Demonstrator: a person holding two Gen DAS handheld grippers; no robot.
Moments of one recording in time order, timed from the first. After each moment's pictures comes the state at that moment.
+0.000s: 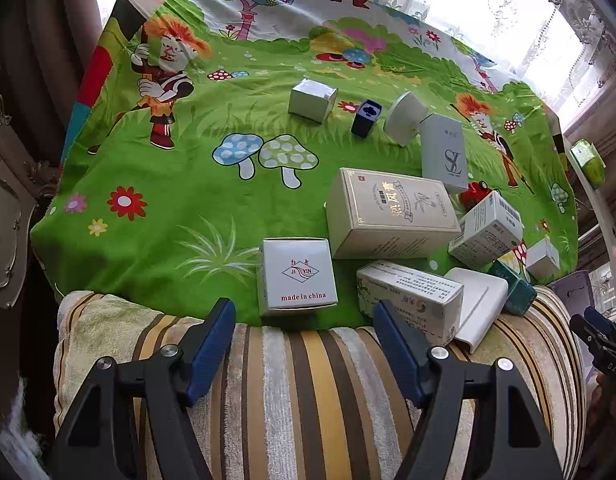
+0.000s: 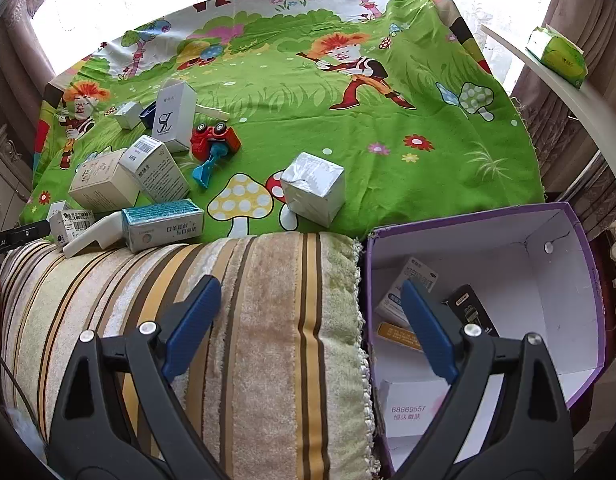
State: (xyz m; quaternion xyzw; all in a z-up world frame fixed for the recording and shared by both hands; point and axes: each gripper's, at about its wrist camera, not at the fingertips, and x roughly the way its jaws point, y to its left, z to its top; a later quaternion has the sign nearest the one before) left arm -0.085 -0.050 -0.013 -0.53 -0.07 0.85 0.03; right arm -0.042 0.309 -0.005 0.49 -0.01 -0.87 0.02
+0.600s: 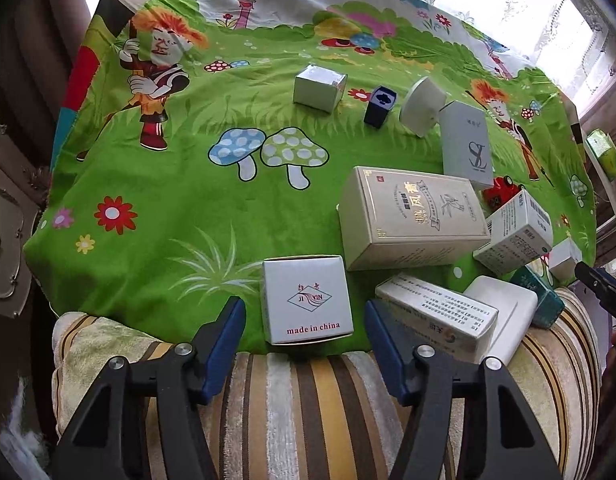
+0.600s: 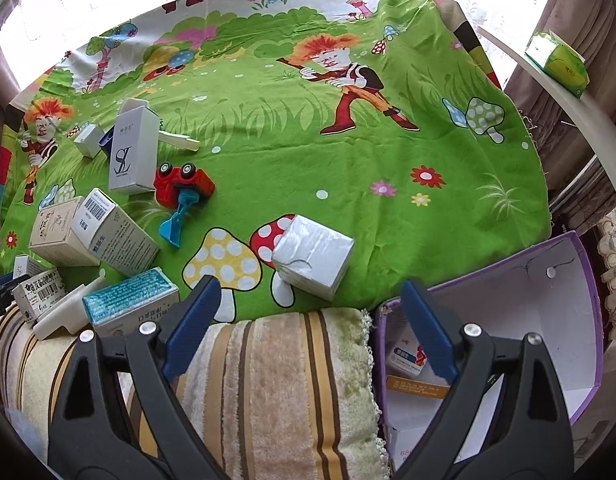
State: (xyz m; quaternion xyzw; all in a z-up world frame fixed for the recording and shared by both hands) left arm -0.105 -0.047 -0.029 -0.55 -0.05 0.84 0.01; right arm -0.109 0.294 -0.018 0.50 0.00 -0.87 -0.03
